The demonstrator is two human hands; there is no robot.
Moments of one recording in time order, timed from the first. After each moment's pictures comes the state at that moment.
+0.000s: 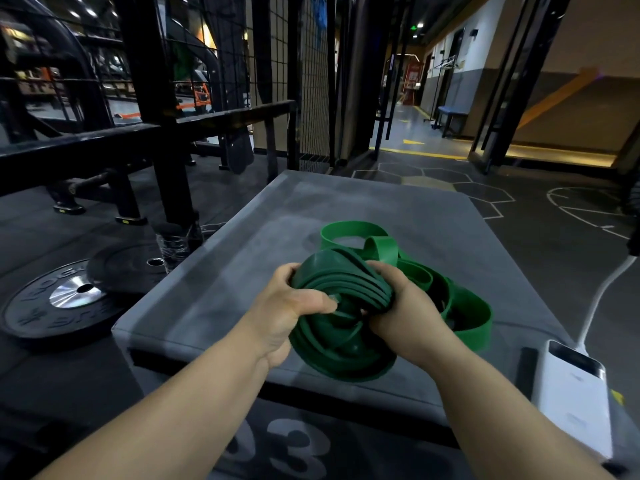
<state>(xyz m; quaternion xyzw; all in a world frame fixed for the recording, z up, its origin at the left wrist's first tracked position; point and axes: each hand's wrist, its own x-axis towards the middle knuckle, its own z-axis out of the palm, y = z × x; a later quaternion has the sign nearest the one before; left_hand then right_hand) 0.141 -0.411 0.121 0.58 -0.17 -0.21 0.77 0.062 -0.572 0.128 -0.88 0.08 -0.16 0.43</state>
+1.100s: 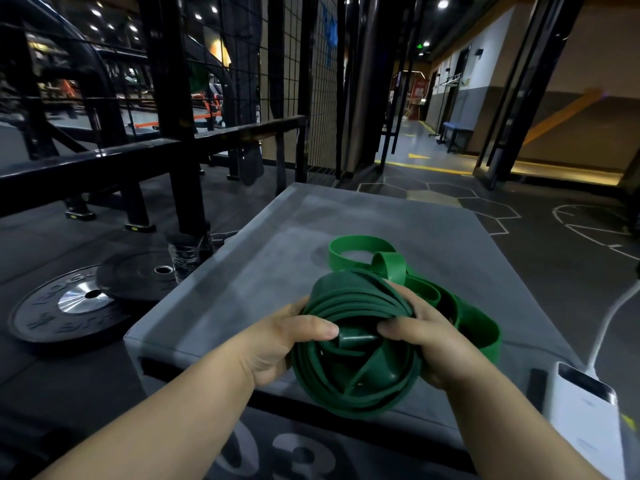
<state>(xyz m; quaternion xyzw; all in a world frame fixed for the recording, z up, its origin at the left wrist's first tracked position) 0.139 -0.385 0.123 0.54 -0.27 -0.36 0.71 0.063 -0.578 0.133 -0.63 -0.08 -0.01 0.77</state>
